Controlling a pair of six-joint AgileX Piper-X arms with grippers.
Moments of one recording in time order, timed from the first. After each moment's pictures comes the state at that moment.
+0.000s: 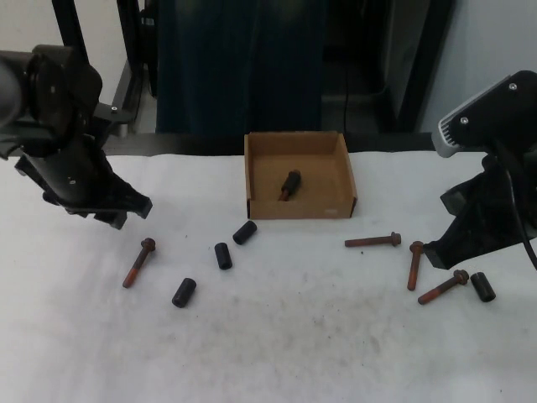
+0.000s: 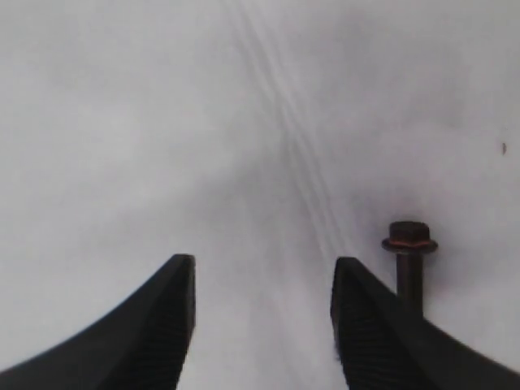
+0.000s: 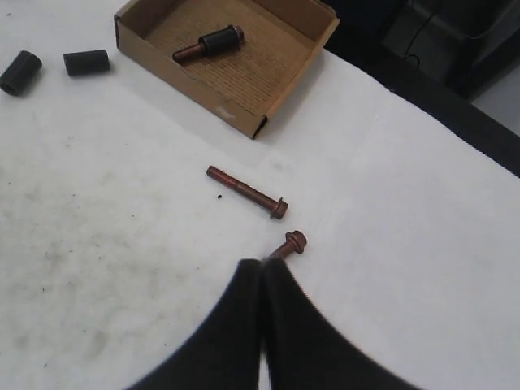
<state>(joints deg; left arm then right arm) -9.1 108.8 -78.0 44.6 0.5 13.8 26.7 66.6 -48.0 29.6 8.8 -15.8</state>
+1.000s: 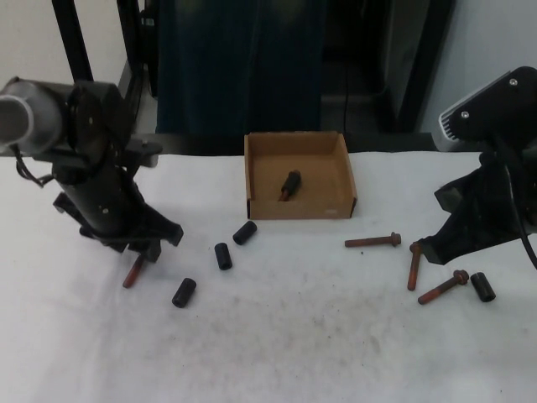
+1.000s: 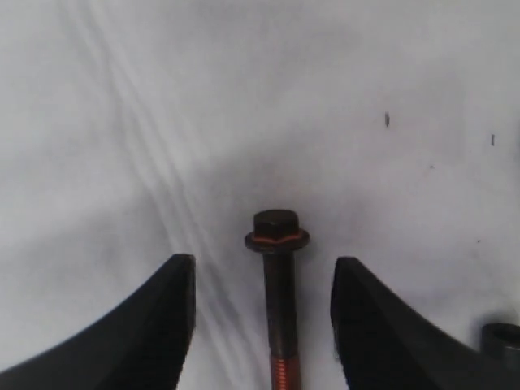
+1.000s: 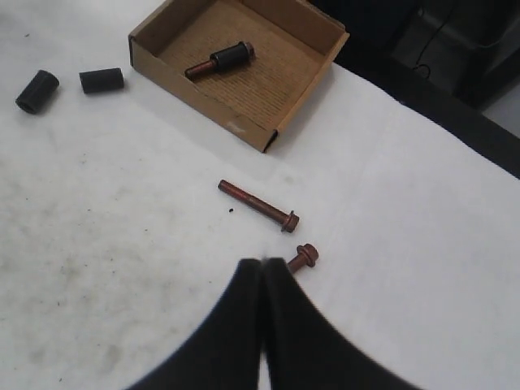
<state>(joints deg) -12.5 112.8 -74.7 45.1 5.7 10.8 26.7 66.6 -48.0 28.2 7.4 -14.9</state>
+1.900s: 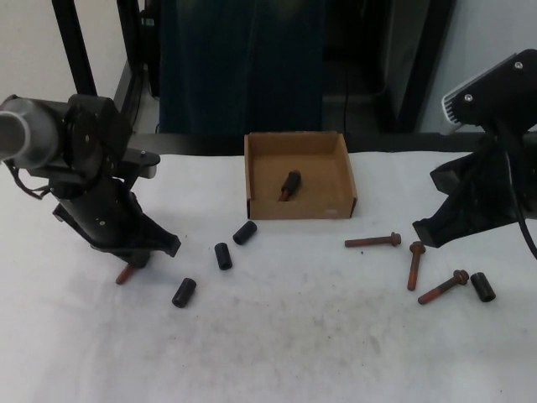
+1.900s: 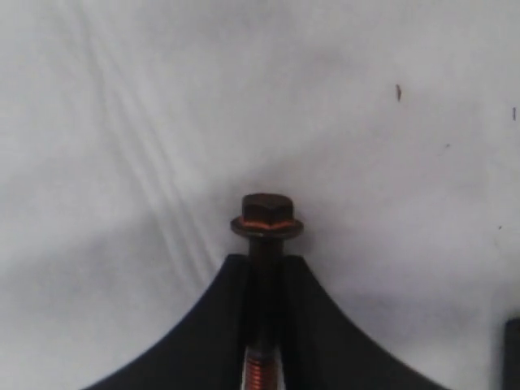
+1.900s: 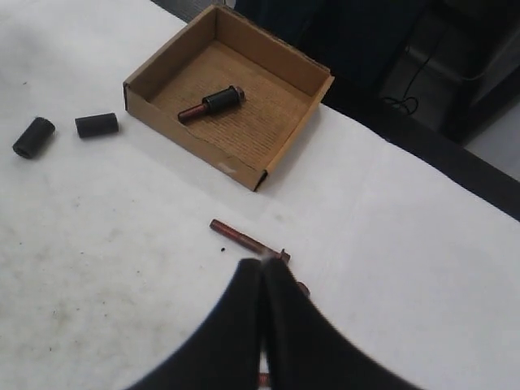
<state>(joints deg) -12.4 112.5 -72.9 40.9 7.7 12.2 26.5 66.6 -48.0 24.0 7.1 -15.0</state>
